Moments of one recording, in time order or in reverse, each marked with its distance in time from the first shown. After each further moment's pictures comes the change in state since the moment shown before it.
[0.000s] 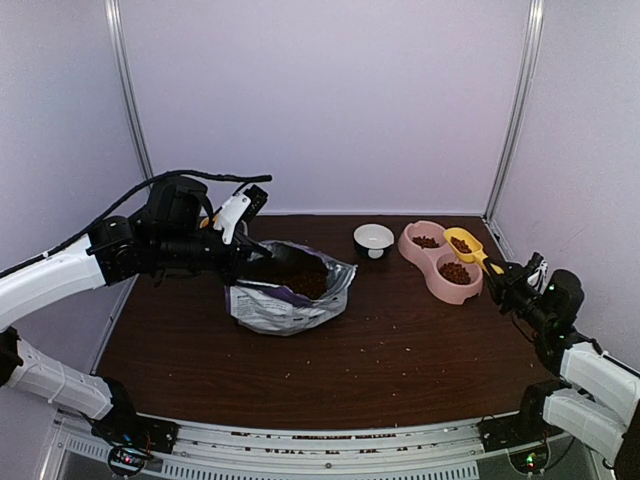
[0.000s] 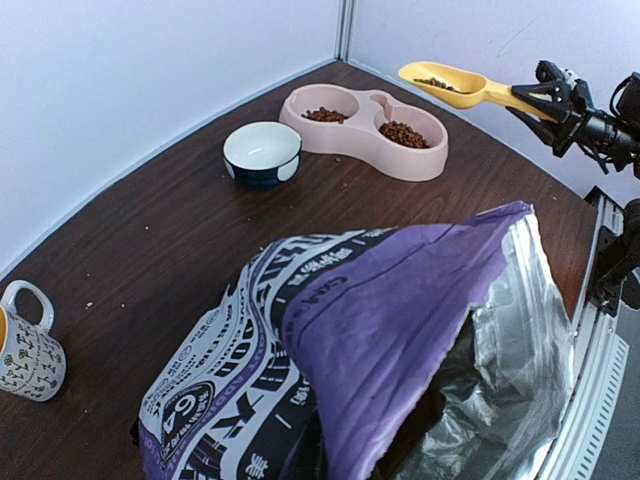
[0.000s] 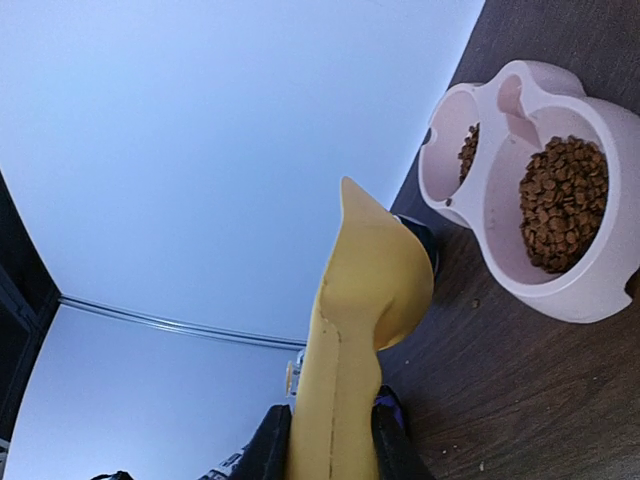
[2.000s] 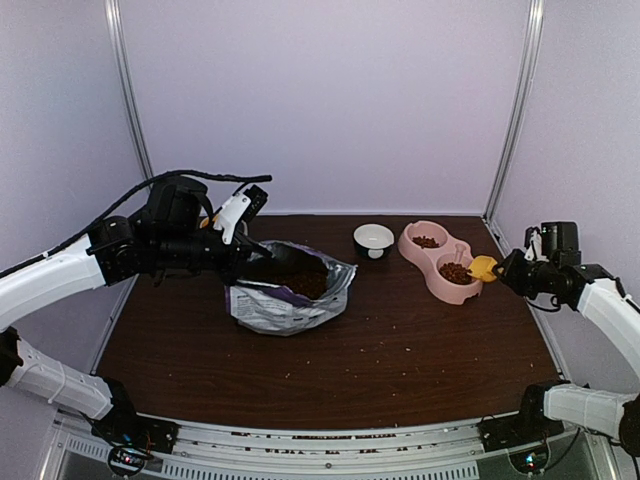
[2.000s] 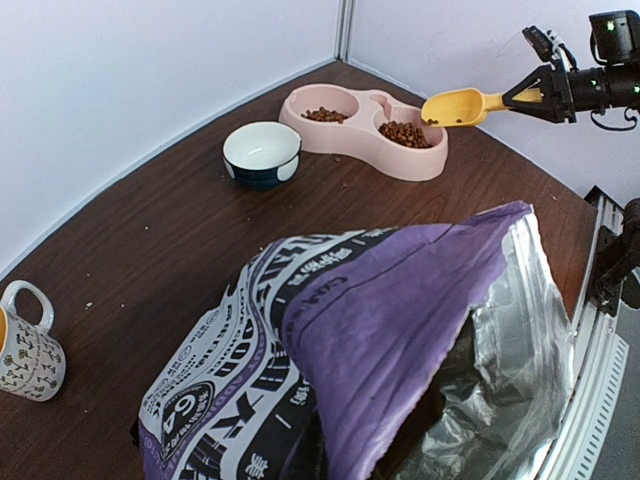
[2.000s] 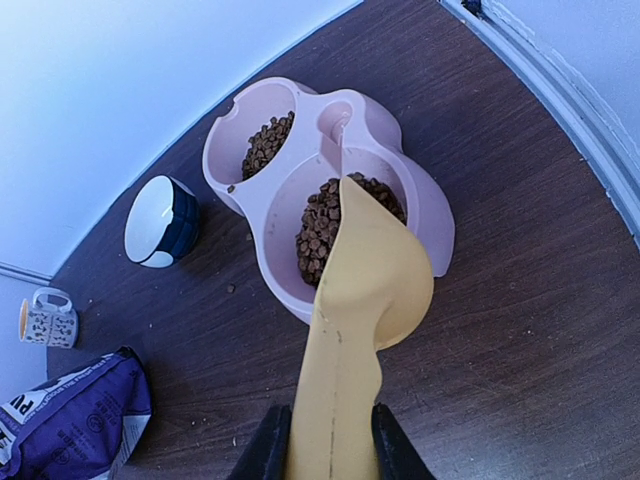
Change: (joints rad) left arm 0.000 0.000 0.000 0.000 0.001 0.001; right arm -0.032 0.194 0.513 -0.958 0.213 -0.757
